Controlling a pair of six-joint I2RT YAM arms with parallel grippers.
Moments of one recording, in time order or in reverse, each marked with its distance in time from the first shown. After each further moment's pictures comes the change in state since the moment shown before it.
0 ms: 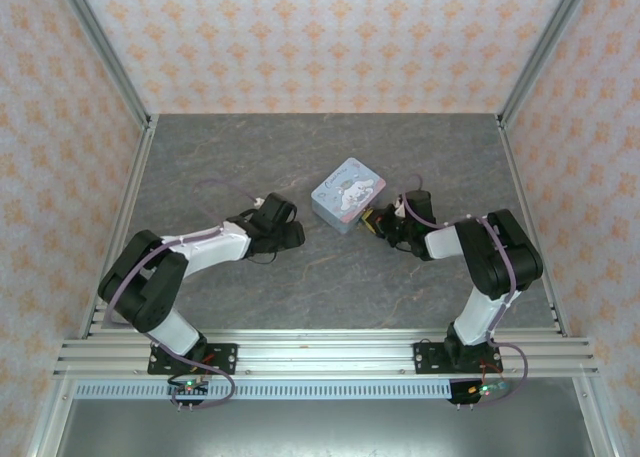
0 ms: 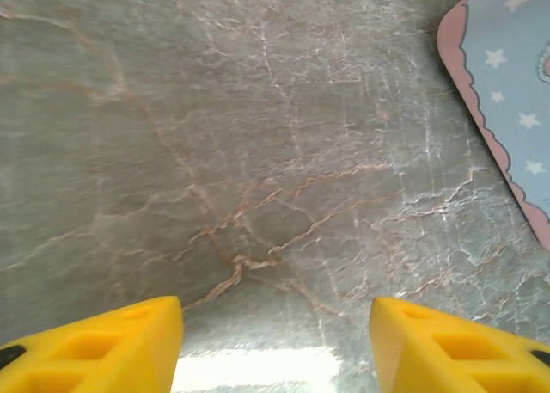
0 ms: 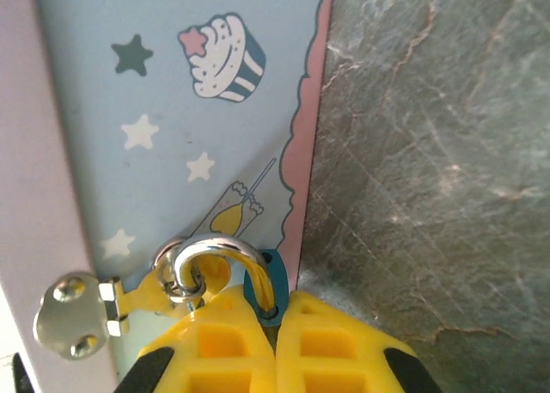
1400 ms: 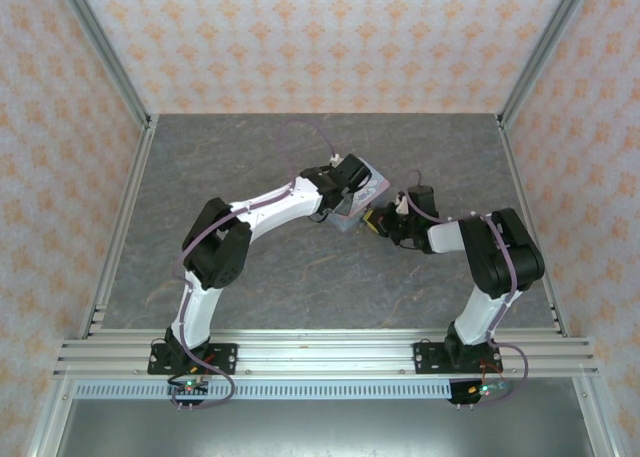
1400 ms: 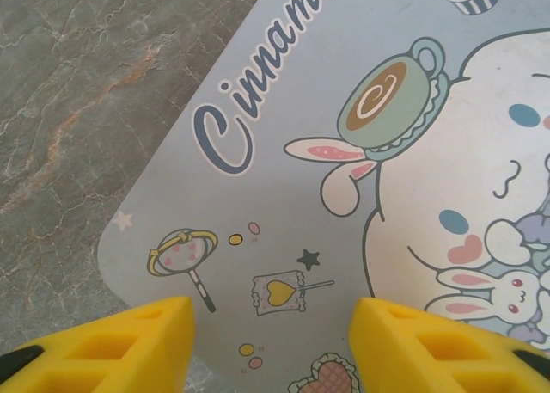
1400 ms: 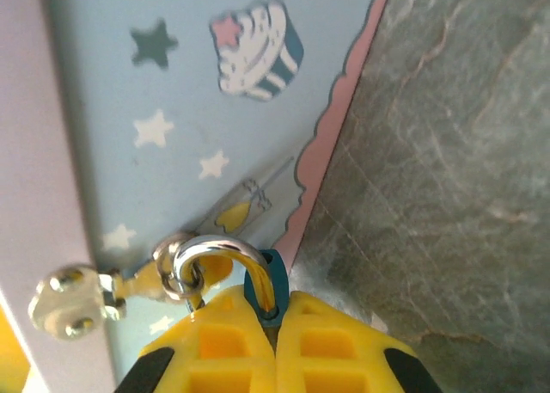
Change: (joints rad) left arm -0.176 0.517 0.867 -0.428 -0.294 0.353; right arm -0.041 0.003 0.064 -0.136 -0.076 -0.116
